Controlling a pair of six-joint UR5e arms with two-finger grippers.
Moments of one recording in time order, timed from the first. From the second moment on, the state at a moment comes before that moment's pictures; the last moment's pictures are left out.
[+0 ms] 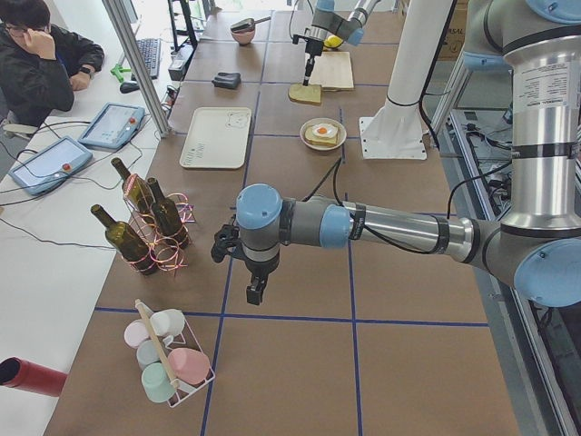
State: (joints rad) left arm -1.57 -1.47 -1.81 -1.51 -2.34 0.15; right arm 0.47 -1.40 1.99 -0.87 1.77 1.46
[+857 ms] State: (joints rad) left arm -1.57 -1.48 -1.81 -1.51 -2.35 0.15; right arm 0.22 -1.18 1.95 -1.19 1.55 1.50
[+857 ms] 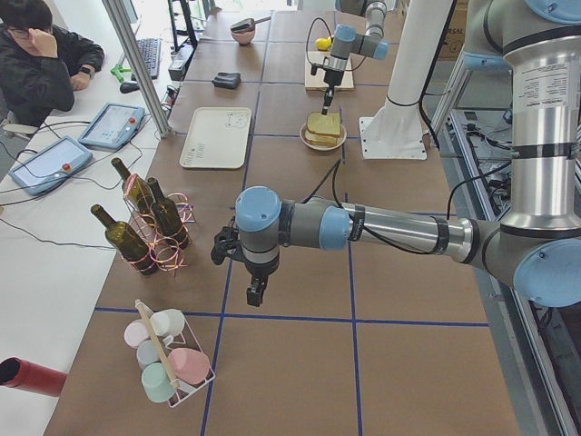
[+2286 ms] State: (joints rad) left arm -1.57 -1.47 -1.80 -1.51 -2.35 0.15; right arm 0.23 -1.14 1.89 -1.20 1.52 1.51
